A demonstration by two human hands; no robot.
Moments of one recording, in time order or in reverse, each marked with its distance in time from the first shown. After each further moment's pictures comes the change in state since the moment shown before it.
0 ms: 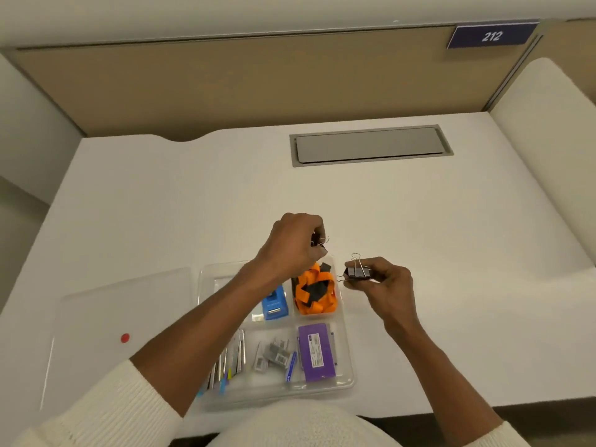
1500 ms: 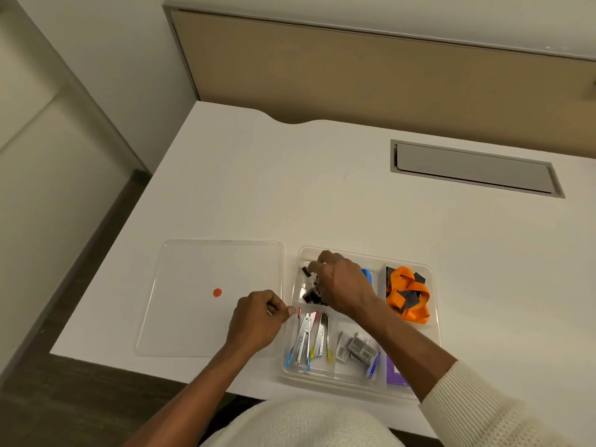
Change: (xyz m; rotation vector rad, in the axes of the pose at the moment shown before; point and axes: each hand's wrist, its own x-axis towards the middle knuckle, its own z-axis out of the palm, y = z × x) left_hand -0.213 -0.197 0.010 -0.342 0.181 -0.677; right_hand -0.025 -0.066 0.233 -1.090 -0.623 -0.715
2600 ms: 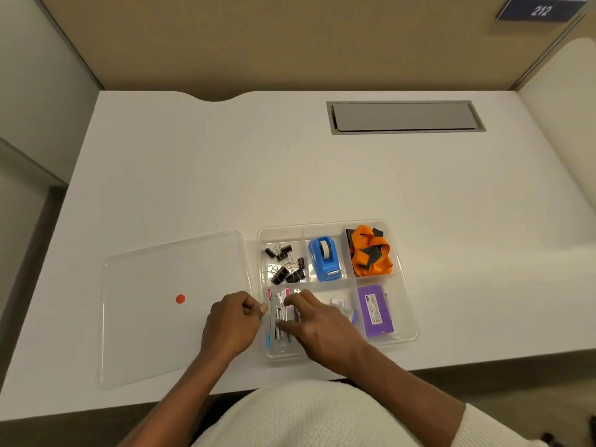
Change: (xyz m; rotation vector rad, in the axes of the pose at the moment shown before) left_hand -0.006 -0.006 0.003 0.162 -0.161 0.026; right_hand -0.112 -0.057 0.037 0.099 -0.029 -0.045
